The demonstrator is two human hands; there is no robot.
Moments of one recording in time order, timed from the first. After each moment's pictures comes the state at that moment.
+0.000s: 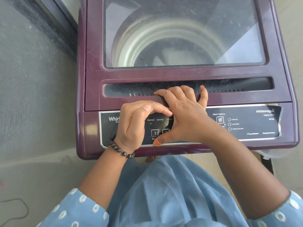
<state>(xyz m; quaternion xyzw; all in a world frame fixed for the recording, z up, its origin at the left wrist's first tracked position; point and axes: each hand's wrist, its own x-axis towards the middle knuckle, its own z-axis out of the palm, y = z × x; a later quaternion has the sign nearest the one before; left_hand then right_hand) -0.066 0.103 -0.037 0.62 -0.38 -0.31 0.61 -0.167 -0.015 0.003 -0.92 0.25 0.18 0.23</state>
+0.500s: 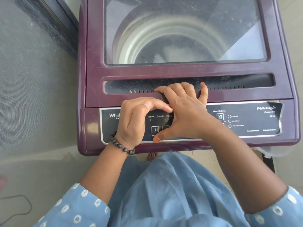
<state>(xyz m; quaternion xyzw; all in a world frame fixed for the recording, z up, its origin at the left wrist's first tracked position) -0.067 0.100 -0.040 0.63 -0.38 -0.31 0.61 -0.166 -0.018 -0.001 -0.92 0.25 0.18 0.23</state>
